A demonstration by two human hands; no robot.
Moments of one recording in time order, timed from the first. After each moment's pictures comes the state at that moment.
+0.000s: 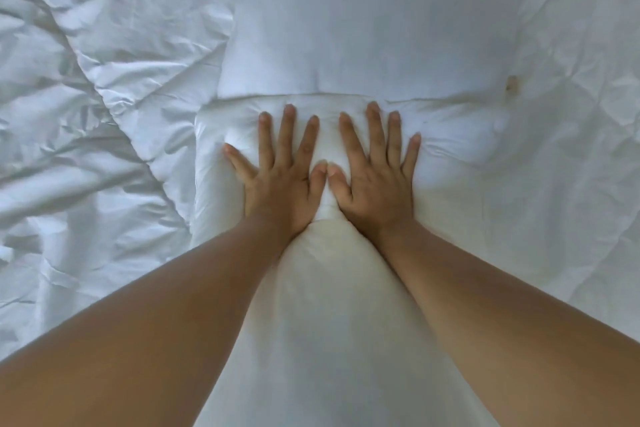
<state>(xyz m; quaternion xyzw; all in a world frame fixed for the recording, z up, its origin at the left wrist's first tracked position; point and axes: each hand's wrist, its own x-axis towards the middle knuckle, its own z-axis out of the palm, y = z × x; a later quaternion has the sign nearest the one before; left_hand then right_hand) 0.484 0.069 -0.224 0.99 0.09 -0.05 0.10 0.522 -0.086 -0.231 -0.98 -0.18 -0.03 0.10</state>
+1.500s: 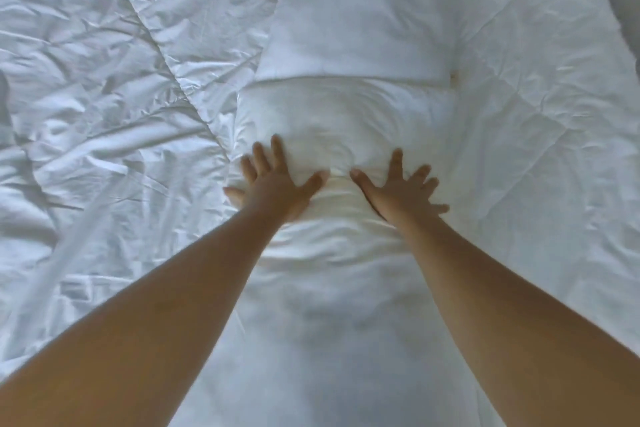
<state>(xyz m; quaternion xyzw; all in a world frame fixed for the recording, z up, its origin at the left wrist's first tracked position) 0.360 0.057 -0.129 0.92 0.26 -0.17 0.25 0.410 -0.145 -0.128 -0.94 0.11 0.29 0.16</state>
